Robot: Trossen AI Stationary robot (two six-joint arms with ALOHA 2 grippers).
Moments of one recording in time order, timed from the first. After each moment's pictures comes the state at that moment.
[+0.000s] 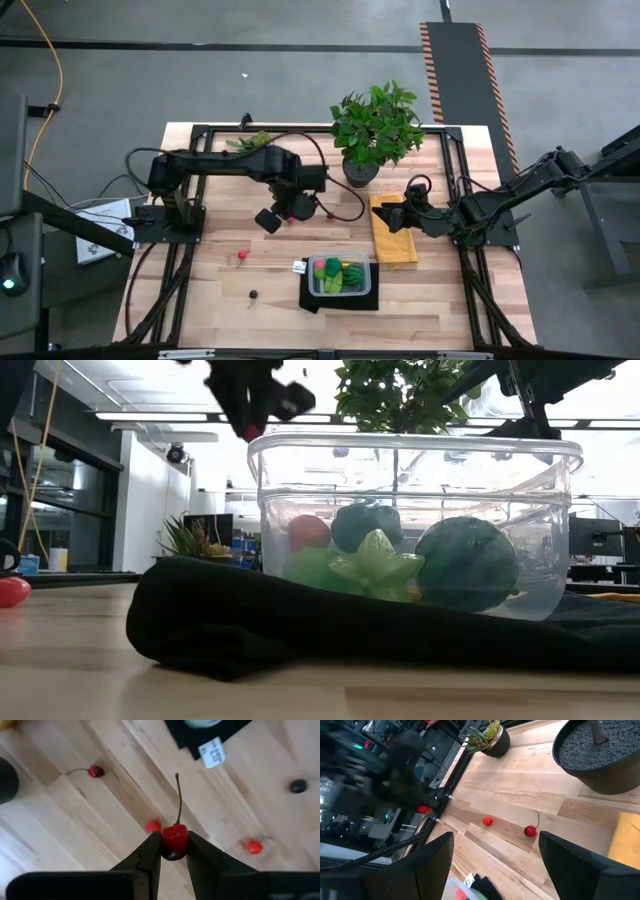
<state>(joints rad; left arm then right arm) 0.14 1.83 1.80 -1.42 0.11 0.68 0.39 0.98 0.62 -0.15 0.73 1.25</state>
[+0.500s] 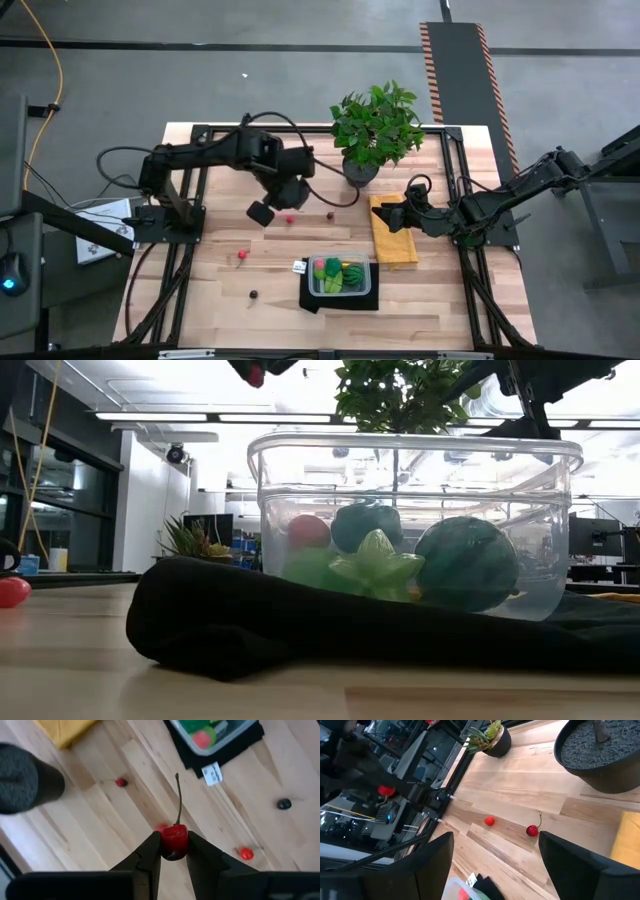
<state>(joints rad) 0.14 1.76 1.97 -1.51 0.11 0.62 0.39 0.98 0.62 -0.14 0.72 1.26</state>
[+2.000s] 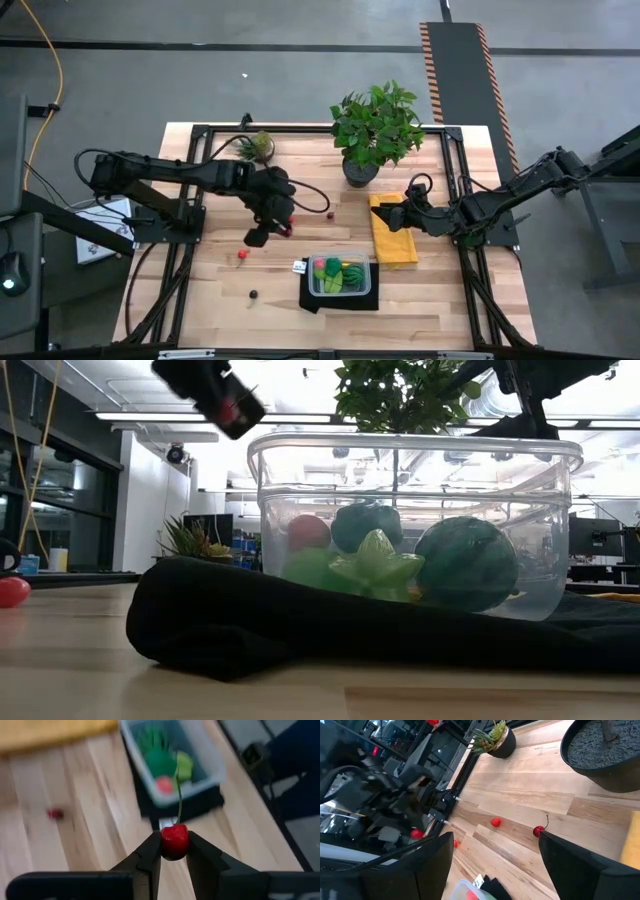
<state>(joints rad) 0.12 1.38 1.11 -0.70 0.40 0.23 0.39 0.98 0.62 -0.11 0.72 1.26</state>
